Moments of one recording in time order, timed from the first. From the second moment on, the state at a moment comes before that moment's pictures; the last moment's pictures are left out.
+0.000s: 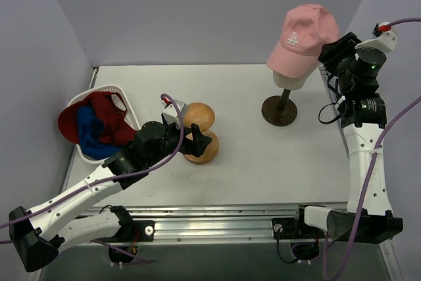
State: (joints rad) left arm -0.87 0.98 0.88 -0.15 -0.10 -0.41; right arm -0.07 1.22 1.52 -0.35 0.11 0.50
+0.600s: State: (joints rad) left arm -0.87 1.01 0.88 -0.15 -0.10 -0.39; right arm -0.10 1.18 1.24 -0.13 -0.11 0.65
